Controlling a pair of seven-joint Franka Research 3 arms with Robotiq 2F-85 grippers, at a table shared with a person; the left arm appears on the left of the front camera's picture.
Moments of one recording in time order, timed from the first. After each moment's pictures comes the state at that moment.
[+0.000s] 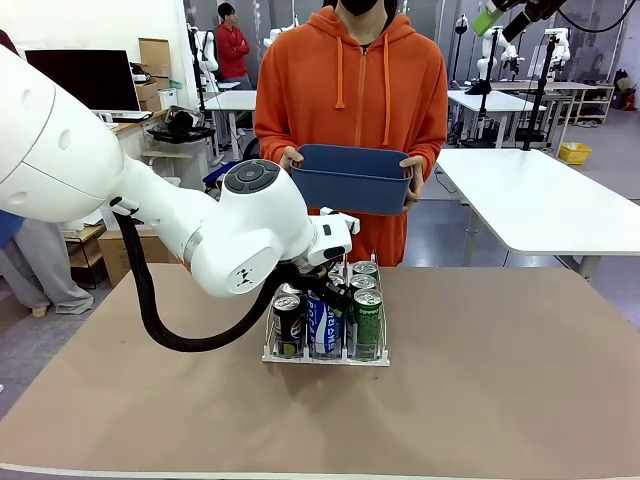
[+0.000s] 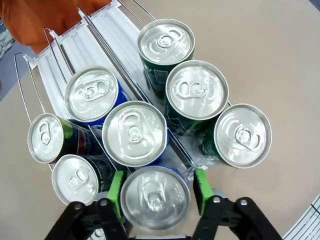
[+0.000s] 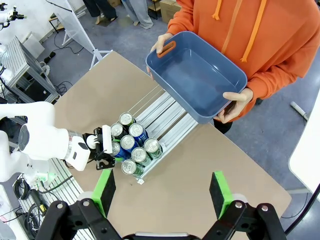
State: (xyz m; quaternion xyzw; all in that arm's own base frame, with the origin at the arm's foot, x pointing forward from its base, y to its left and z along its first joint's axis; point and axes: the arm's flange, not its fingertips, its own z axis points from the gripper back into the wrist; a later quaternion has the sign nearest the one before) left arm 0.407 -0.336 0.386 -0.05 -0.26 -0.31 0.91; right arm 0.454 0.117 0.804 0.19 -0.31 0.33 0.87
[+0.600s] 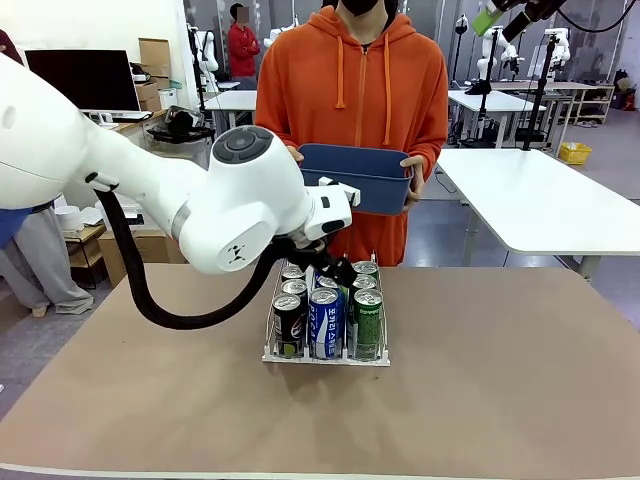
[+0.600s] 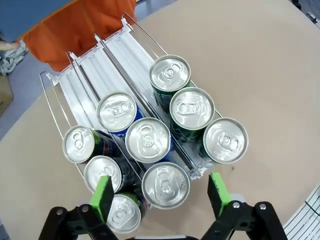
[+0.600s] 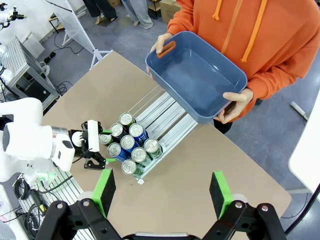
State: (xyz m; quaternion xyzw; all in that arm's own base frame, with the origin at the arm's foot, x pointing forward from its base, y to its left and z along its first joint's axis) left arm 0.393 -0.335 0.442 -0.04 -0.29 -0.32 0.90; right arm 0.454 0.117 0.804 0.19 -0.31 0.33 0.87
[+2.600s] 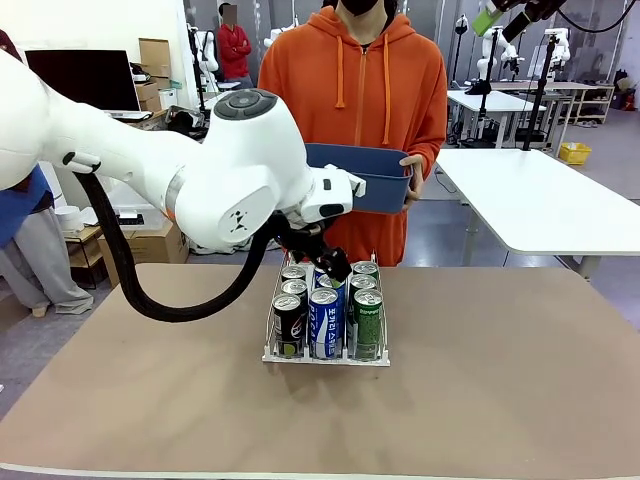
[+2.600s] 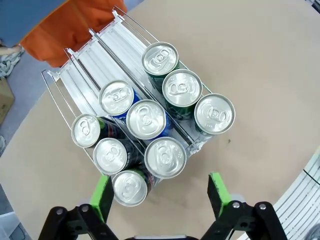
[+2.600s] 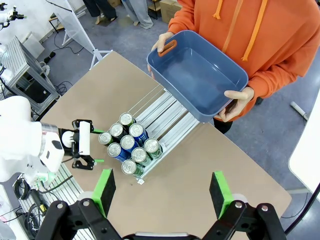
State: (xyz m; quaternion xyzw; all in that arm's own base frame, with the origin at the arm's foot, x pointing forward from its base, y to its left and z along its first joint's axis) left arm 0.384 -0.324 0.479 -0.02 -0.25 -0.36 0.90; right arm 0.454 0.117 0.804 0.19 -0.31 0.33 0.87
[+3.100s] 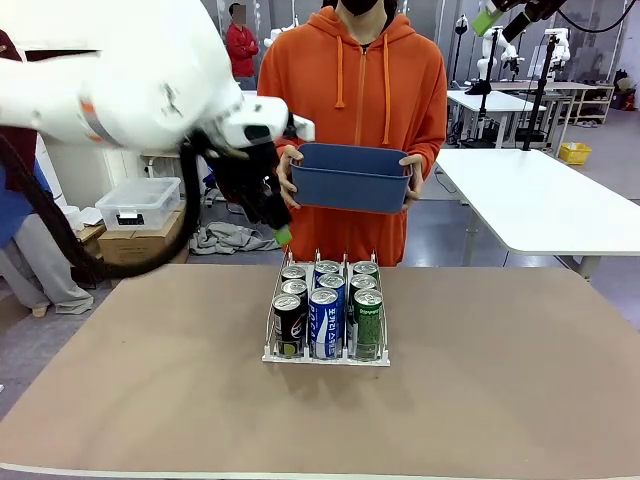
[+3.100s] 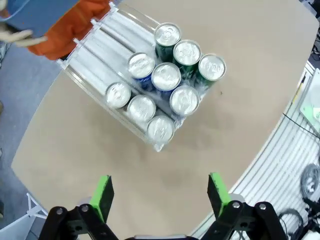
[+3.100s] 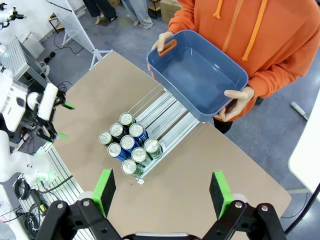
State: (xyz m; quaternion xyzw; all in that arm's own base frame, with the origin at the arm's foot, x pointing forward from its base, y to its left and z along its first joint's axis) left arm 0.392 -0.229 0.588 -0.05 -0.18 -0.43 0.88; right arm 0.454 0.117 0.804 0.19 -0.31 0.33 0.87
